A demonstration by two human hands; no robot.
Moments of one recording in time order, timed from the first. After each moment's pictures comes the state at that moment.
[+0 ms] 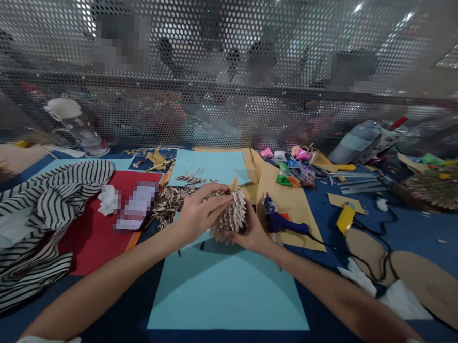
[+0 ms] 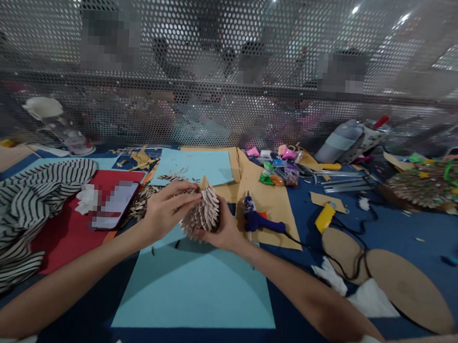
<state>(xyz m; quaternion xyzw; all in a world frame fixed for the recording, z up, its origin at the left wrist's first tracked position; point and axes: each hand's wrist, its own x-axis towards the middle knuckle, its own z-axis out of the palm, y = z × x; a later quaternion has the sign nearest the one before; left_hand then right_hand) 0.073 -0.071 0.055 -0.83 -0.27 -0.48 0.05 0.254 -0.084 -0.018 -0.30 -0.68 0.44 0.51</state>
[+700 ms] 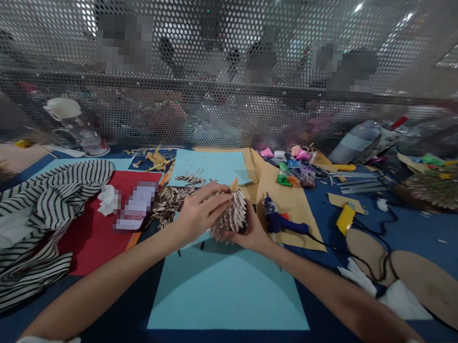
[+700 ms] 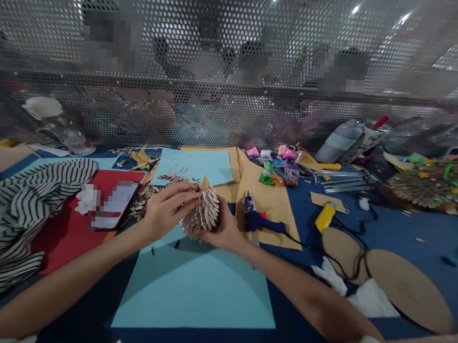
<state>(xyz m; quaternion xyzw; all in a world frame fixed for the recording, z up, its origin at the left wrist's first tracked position) 0.074 -0.069 0.055 -0.83 -0.26 -0.48 0.06 0.252 -0.084 -0.015 -0.29 -0.68 0.42 0.52</state>
